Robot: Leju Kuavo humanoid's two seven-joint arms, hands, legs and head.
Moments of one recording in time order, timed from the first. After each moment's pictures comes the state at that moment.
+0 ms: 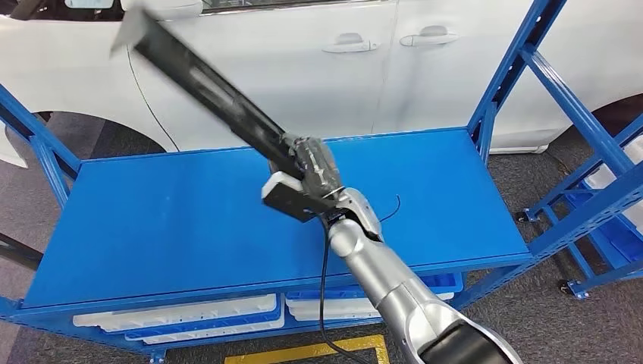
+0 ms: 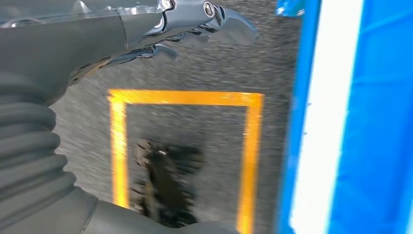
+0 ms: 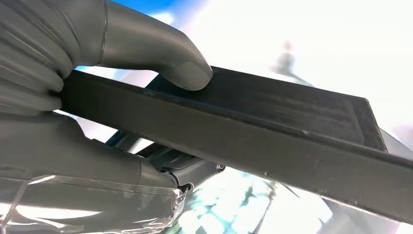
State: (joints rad) left arm -0.03 0.09 -0.19 -0.17 0.62 0.15 -0.56; right arm -0.69 0.25 0.42 -0.95 0.57 -0.37 -0.44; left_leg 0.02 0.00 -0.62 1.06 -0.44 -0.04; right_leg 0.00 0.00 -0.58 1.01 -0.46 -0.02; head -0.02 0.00
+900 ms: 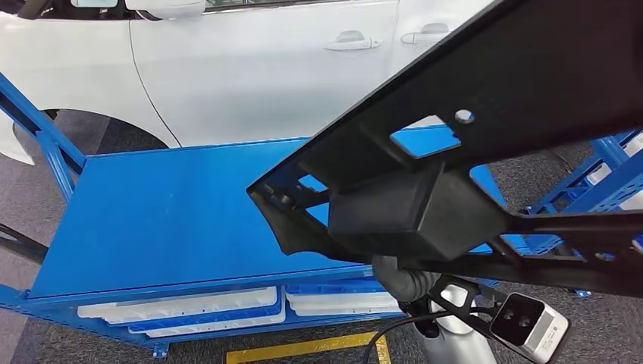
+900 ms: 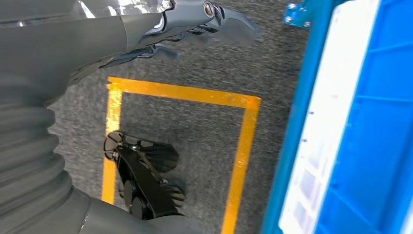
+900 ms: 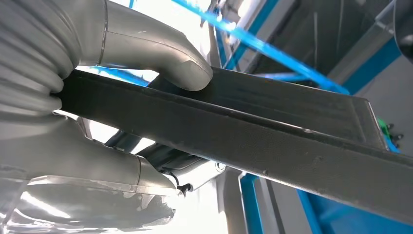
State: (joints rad) left arm -0.02 0.06 -0.10 -0.17 0.63 0.16 -0.60; right arm -0.24 0.06 0.38 -1.89 0.00 0.28 -0.69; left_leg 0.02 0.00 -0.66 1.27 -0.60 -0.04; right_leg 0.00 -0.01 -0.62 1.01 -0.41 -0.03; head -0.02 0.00
